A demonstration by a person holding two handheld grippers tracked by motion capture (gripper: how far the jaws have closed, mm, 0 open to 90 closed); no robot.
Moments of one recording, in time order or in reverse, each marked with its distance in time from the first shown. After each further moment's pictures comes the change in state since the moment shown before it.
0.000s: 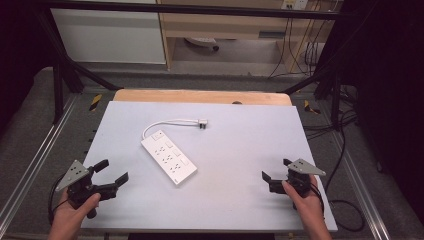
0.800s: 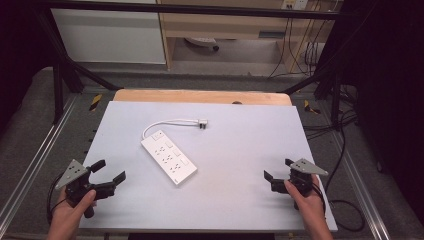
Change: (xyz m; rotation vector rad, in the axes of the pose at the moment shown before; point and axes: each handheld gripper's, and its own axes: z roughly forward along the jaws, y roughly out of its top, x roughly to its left) left arm 0.011 -0.004 0.000 0.022 0.046 -0.013; right arm -0.007 -0.002 -0.001 -0.002 -0.010 0.017
